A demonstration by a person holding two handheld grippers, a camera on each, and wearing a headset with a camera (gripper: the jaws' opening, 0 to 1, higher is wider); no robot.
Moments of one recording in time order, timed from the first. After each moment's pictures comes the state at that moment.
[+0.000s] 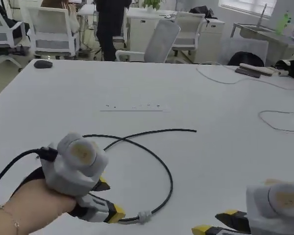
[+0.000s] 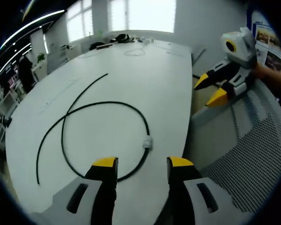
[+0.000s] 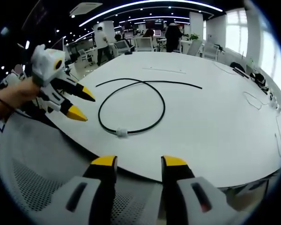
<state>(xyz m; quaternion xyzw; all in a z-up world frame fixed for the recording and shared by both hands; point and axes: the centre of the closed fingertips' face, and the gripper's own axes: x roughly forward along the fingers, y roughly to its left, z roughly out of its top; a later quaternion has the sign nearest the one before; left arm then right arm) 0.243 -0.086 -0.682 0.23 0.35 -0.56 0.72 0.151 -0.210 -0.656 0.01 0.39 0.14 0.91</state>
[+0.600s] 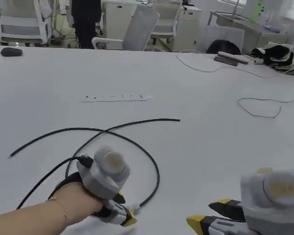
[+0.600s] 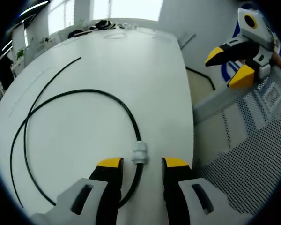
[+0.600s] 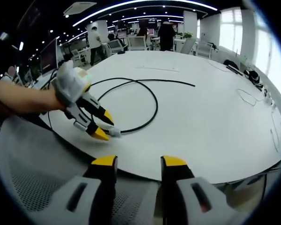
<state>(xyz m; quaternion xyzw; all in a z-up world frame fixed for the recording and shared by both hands) 0.238 -0.125 -0.752 0.26 0.37 -0.61 0.65 0.151 -0.221 -0.657 0.01 0.39 0.09 0.92</state>
